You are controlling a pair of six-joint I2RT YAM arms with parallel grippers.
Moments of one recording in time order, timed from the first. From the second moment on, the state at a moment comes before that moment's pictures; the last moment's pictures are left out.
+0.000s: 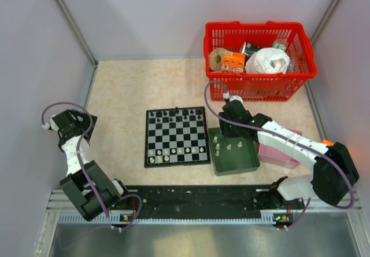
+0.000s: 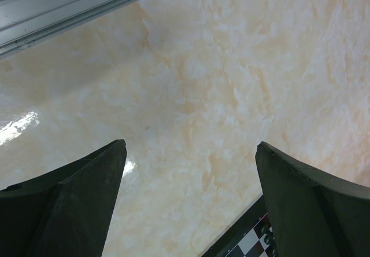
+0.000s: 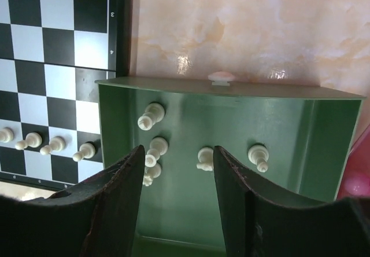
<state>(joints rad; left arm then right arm) 0.64 1.18 0.71 -0.27 0.11 -0.72 0.70 1.33 0.91 -0.52 0.21 0.50</state>
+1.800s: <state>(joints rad) 0.64 1.21 0.71 -0.26 0.13 -0.71 0.69 1.59 0.97 -0.41 0.05 0.42</state>
